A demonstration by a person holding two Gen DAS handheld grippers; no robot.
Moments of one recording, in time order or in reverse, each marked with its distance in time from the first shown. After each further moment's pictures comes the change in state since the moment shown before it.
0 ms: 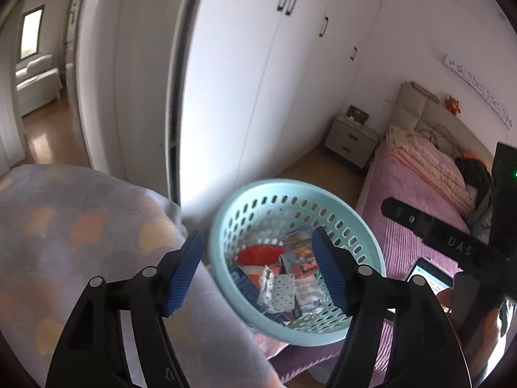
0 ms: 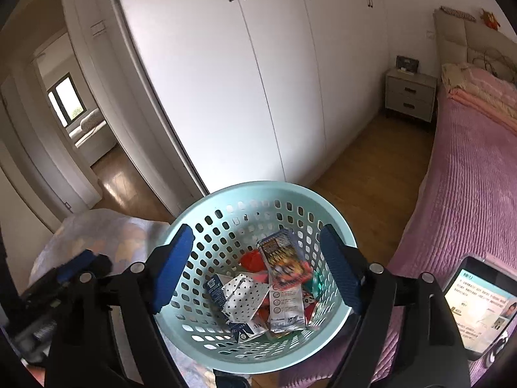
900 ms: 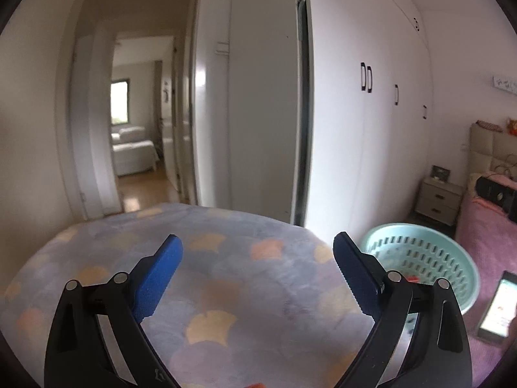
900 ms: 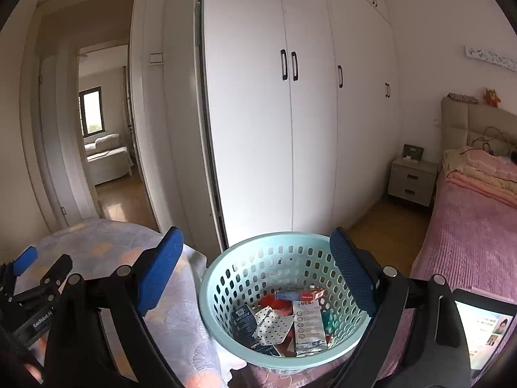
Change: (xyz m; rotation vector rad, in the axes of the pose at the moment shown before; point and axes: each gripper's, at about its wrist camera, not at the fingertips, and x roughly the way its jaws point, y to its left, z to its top) left arm -0.111 0.056 -0.059 0.042 -0.411 0.464; right arm -0.077 0.095 -0.063 -0.189 -0.374 -0.029
